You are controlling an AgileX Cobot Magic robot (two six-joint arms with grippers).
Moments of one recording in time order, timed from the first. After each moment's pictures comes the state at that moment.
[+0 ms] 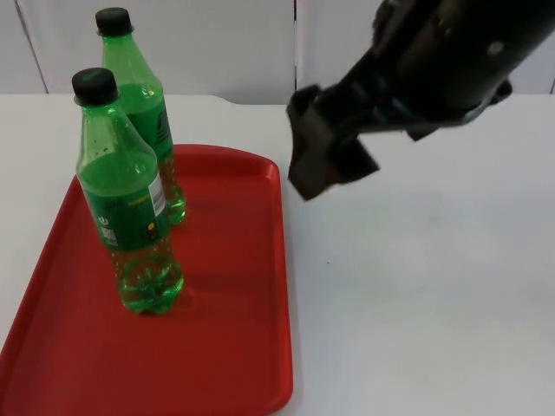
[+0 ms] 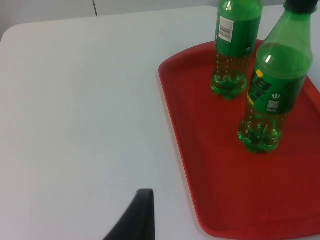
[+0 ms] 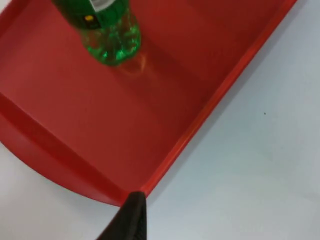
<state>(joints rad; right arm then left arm) 0.85 1.60 -1.25 -0.10 0.75 0.18 -0.12 0.00 -0.50 0.00 1.08 0.01</state>
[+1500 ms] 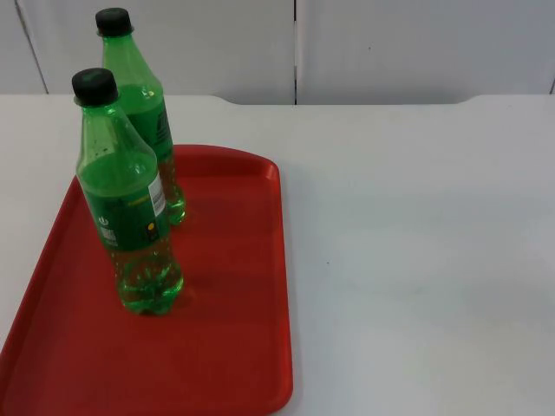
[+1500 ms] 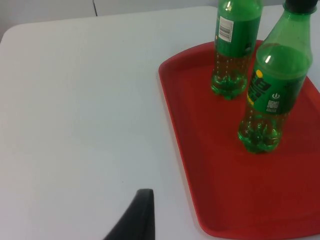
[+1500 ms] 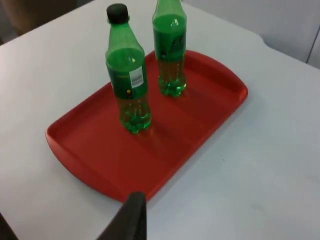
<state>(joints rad) 0.85 0.59 -0.70 -0.10 0.69 0.11 -0.12 0.00 -0.50 0.00 1.08 0.01</state>
